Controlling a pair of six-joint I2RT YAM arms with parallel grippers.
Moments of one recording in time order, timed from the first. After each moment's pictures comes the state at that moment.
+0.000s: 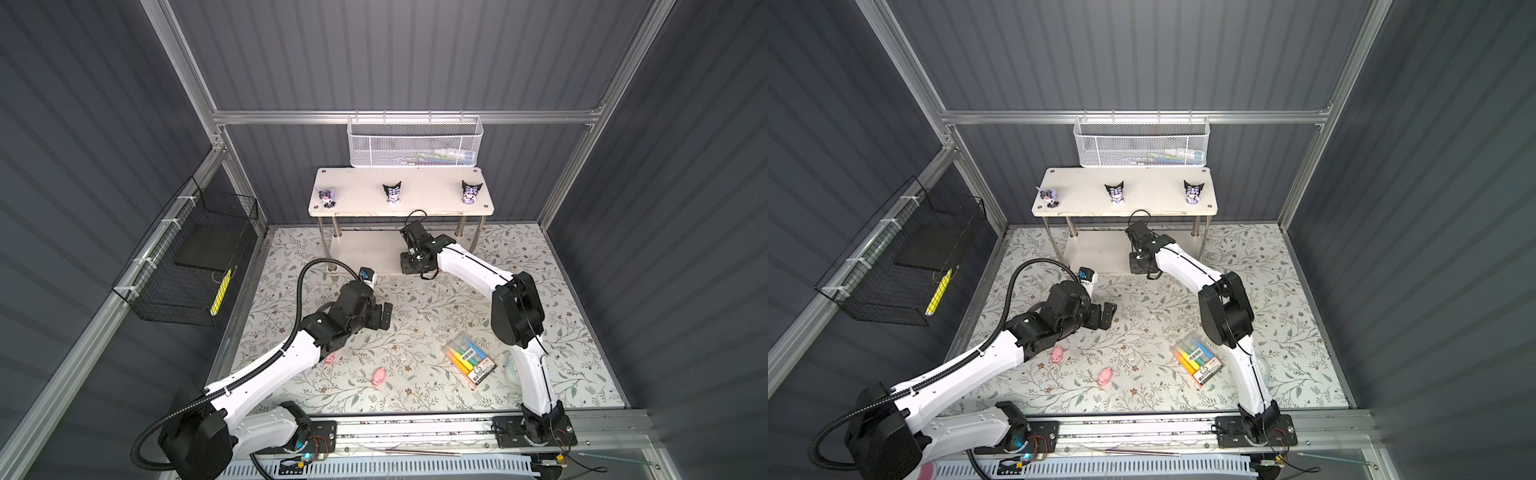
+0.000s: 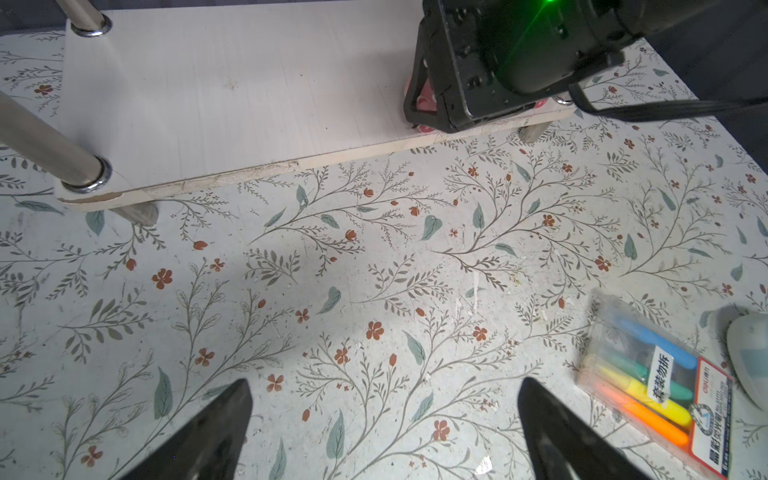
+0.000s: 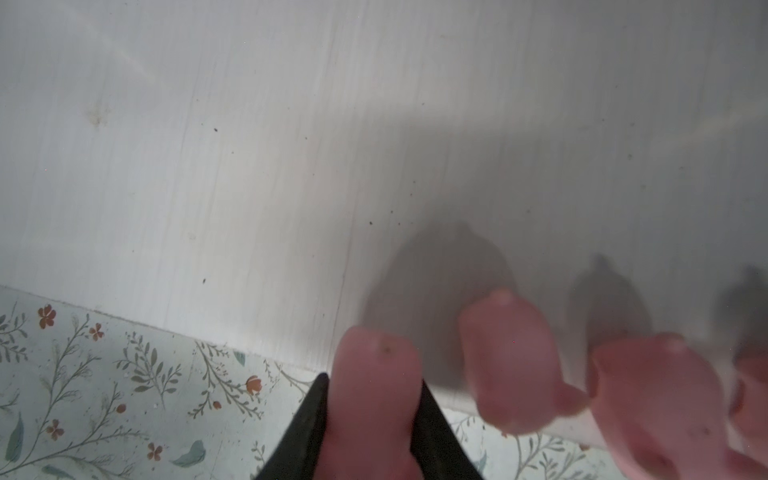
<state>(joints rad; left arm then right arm) -0.72 1.17 0.83 -0.36 -0.17 -0.31 0.61 2.25 1.97 -0.75 0.12 0.40</state>
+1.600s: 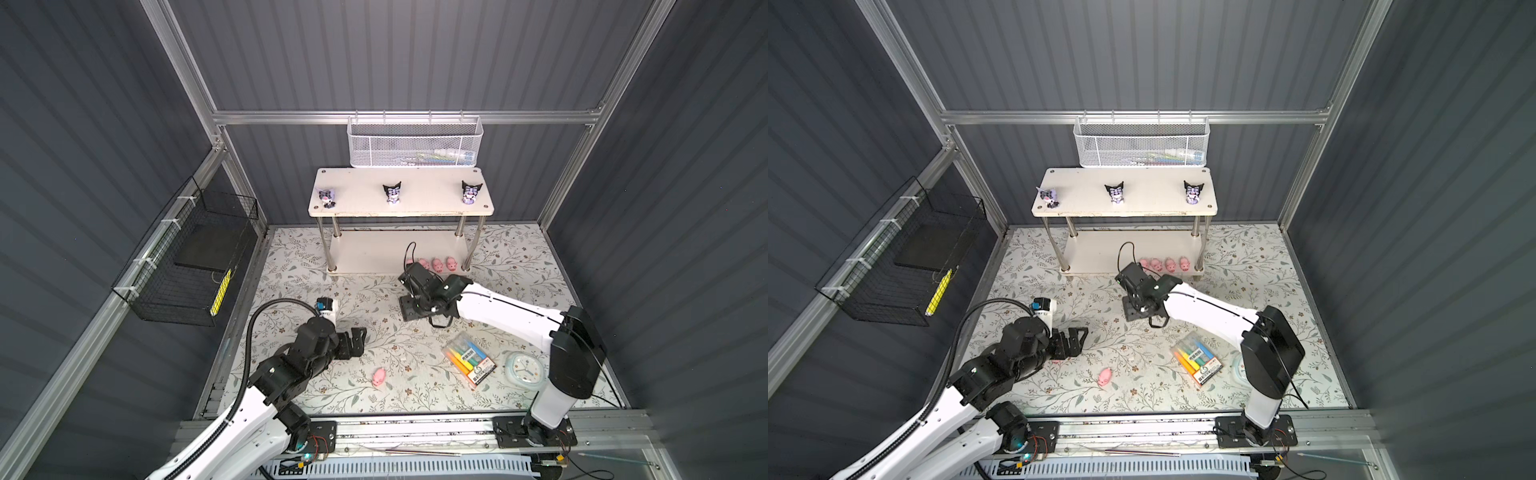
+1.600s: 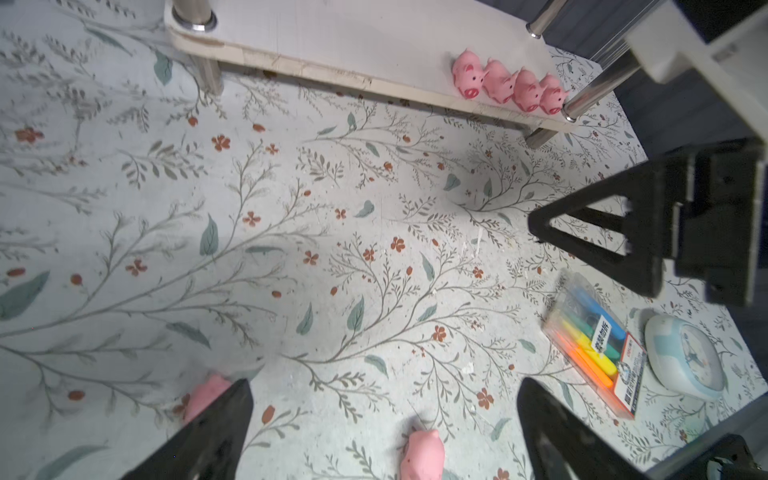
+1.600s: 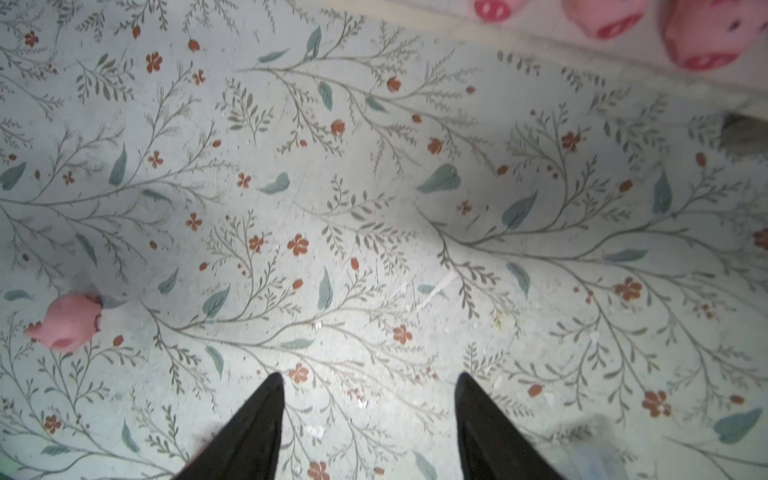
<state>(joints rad) -0.69 0.61 0.53 -0.59 -0.12 -0.59 0.90 1.69 1.32 -0.72 0.18 0.56</state>
